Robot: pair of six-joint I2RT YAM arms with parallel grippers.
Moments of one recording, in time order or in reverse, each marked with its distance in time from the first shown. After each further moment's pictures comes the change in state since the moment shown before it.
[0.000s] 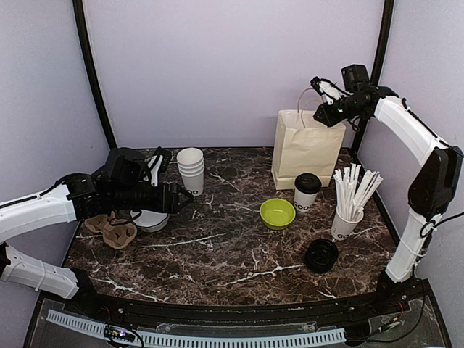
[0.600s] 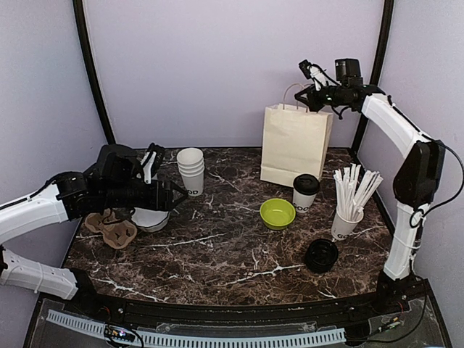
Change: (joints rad) left arm 0.000 -0.044 0.025 -0.062 -0.018 0.000; right arm 0.007 0.155 0.166 0.241 -0.313 0.010
